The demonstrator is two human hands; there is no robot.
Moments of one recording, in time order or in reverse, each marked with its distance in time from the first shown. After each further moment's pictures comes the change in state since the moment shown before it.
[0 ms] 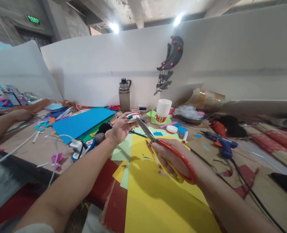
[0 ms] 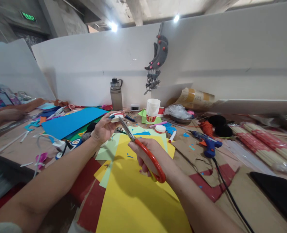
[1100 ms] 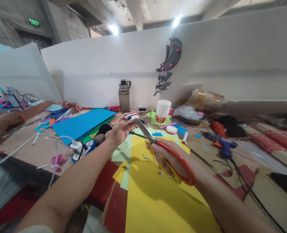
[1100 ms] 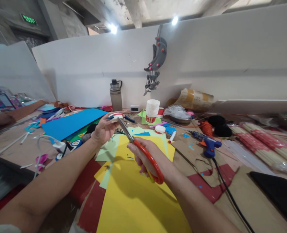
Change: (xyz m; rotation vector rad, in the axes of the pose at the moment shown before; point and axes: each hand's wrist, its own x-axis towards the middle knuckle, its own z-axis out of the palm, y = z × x) left_hand 0.000 -0.001 0.002 -0.064 0.026 0.044; right_hand 0.004 0.011 0.001 0.014 -0.058 -0.113
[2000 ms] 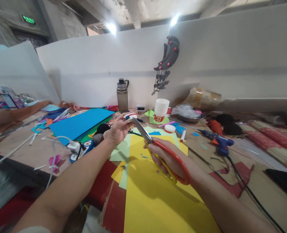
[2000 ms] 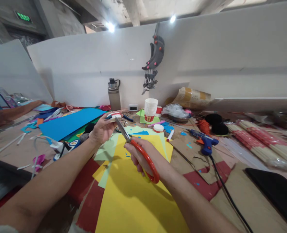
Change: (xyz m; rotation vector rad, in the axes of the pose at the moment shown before) left_hand 0.000 -0.004 -0.004 0.005 -0.011 -0.011; right_hand 0.003 0.005 0.003 -0.017 -0.014 -0.028
